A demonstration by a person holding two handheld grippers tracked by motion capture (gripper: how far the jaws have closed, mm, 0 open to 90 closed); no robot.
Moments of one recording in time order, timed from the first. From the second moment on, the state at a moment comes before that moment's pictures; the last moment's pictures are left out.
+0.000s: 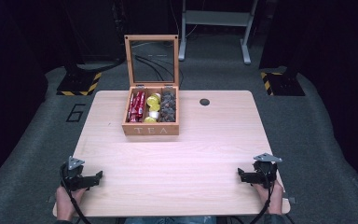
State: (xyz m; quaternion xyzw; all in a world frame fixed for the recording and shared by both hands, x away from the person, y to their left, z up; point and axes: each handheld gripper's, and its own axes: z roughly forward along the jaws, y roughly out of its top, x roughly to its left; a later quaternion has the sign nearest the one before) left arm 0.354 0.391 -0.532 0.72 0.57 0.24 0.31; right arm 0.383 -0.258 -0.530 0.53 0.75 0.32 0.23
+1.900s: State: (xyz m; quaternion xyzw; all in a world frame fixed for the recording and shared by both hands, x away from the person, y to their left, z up) left arm 0.379 0.360 -0.472 0.74 0.53 0.26 0.34; right arm 0.383 -0.258 -0.530 0.53 0.75 0.32 0.23
